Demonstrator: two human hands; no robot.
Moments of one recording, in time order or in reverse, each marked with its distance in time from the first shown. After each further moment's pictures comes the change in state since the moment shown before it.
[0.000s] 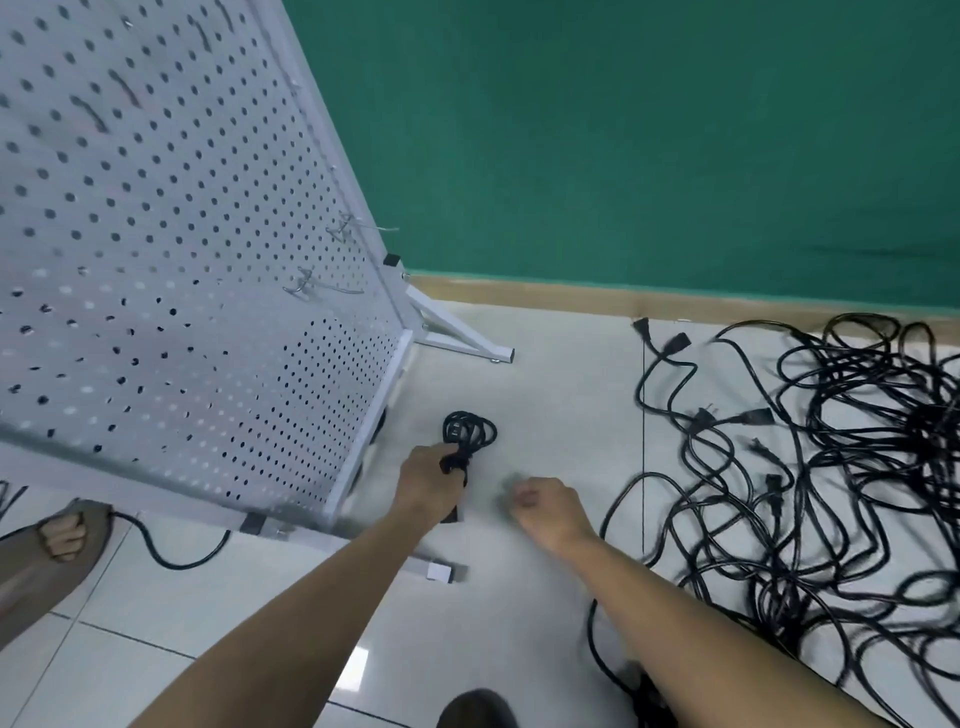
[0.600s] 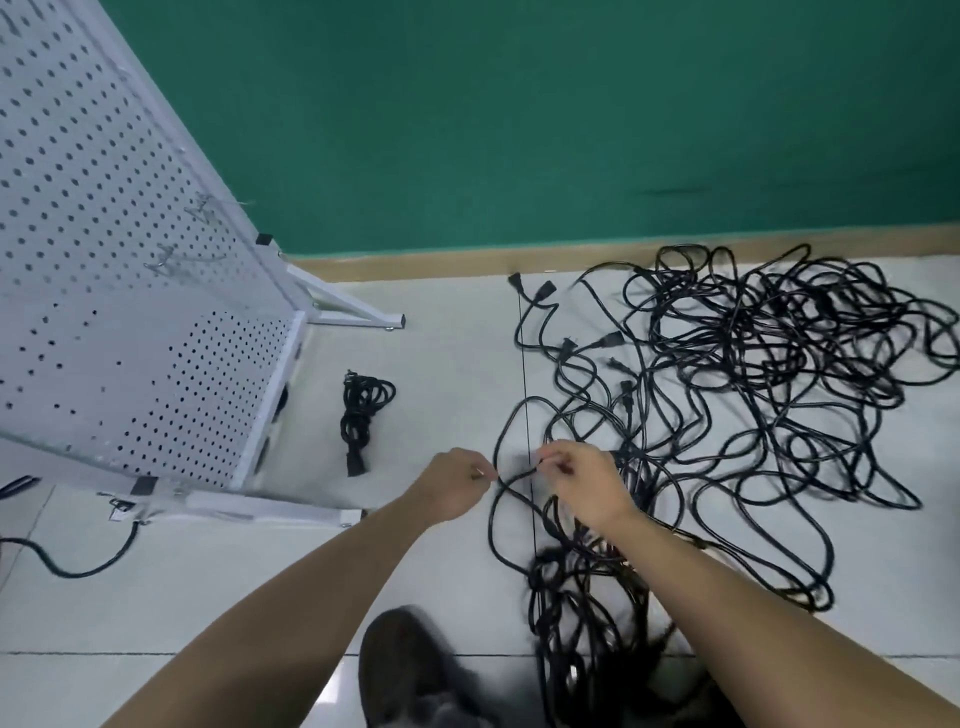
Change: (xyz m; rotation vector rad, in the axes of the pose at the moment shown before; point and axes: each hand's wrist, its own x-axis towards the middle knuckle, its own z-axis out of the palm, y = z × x) left_hand -0.092 0.040 0.121 0.233 -0.409 0.319; right_hand -0.128 0.119 -0.098 0.079 0.345 -0.126
